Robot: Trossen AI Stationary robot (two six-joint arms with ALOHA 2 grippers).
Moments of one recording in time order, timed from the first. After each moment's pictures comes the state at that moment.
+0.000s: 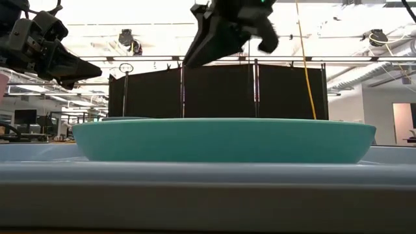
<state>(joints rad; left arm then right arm) -0.18 0.14 0.05 -0.05 -0.34 -0.11 0.20 1.80 1.35 -0.33 0.23 -0.59</state>
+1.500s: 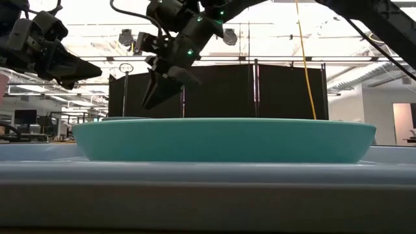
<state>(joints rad) -0.18 0.14 0.05 -0.05 -0.34 -0.11 -0.09 2.27 1.99 -0.62 0.02 -0.78</state>
